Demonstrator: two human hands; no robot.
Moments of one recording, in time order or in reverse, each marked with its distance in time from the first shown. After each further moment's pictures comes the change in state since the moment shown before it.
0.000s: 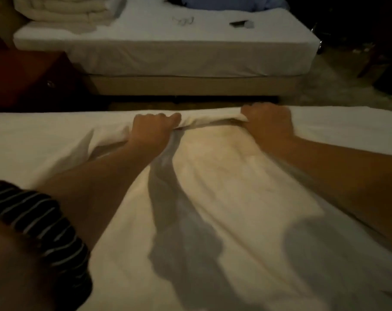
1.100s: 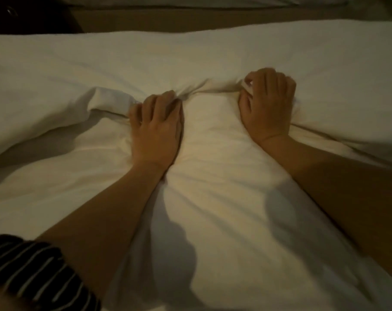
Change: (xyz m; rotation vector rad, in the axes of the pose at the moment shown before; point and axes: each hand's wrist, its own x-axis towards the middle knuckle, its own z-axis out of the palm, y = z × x) left_hand -0.038 0.068 0.192 -0.126 0.700 -0.134; right_hand -0.042 -0.037 0.172 0.097 0.540 0.140
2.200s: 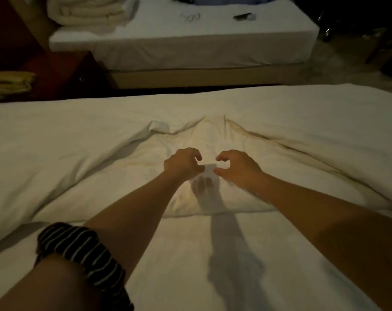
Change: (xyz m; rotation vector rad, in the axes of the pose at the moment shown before) left_hand 0.039 0.044 -0.255 -0.341 -1.071 -0.406; right_hand -0.011 -0.074 -0.268 0.479 -1.025 0.317
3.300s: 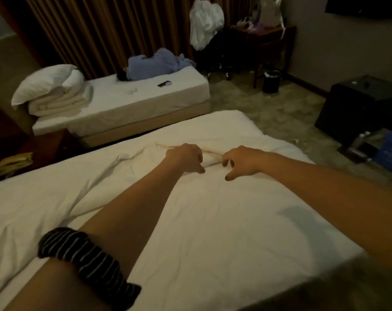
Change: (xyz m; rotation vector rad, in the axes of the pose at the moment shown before) left_hand -0.543 0.287 -0.151 0.410 -0.092 0.448; right_hand -0.593 -0.045 -0.306 -0.272 -0.143 0.130
